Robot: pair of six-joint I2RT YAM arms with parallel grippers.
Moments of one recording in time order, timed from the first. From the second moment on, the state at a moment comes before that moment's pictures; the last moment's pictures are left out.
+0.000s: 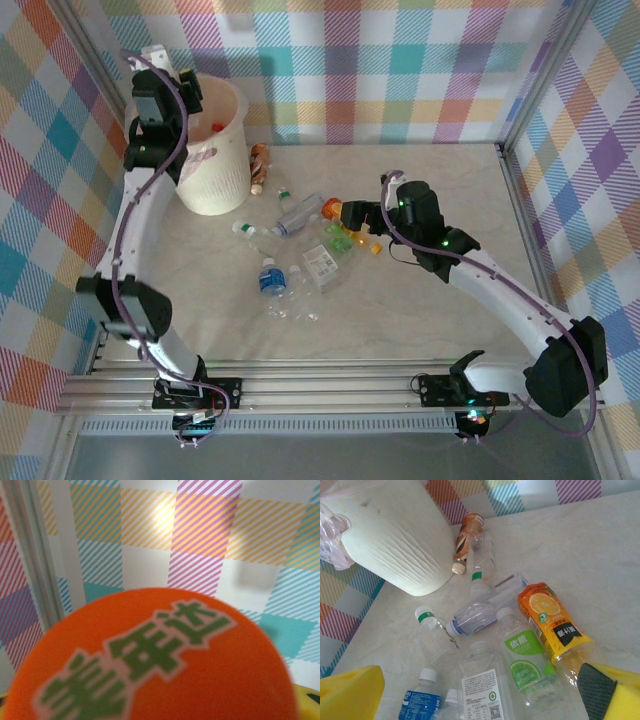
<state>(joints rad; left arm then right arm) -0.06 1.70 1.90 -0.26 -0.30 -0.10 0.59 1.24 1.03 -0.24 -0.06 0.49</state>
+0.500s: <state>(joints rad) 0.02 2.06 2.21 -0.45 -0.12 -0.16 0.58 1.21 1.03 -0.26 -0.05 0.46</state>
